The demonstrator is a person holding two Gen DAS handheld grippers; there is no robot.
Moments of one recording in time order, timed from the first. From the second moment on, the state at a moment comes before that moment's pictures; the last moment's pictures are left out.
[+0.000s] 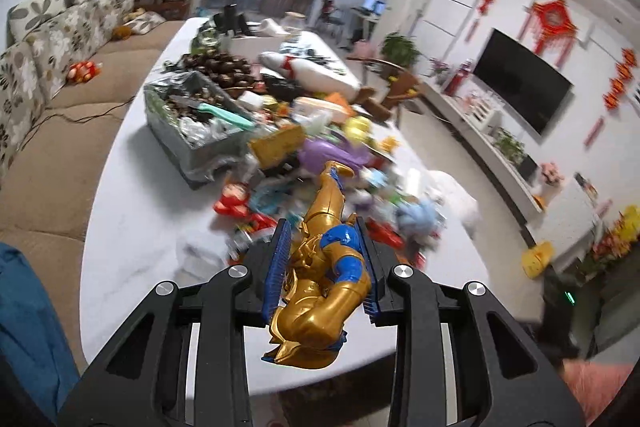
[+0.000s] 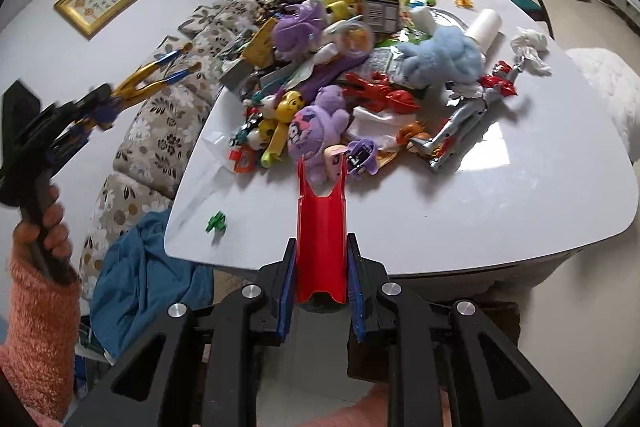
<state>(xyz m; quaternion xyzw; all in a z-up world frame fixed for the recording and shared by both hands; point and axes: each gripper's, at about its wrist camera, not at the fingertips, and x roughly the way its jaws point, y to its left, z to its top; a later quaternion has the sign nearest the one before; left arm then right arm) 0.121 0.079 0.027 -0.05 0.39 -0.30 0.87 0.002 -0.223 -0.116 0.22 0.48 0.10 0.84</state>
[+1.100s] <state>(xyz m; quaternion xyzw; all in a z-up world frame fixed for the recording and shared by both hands) -0.027 -0.061 -0.467 0.07 0.73 -0.17 0.66 -0.072 -0.273 -0.475 0.14 0.71 -0.04 0.69</state>
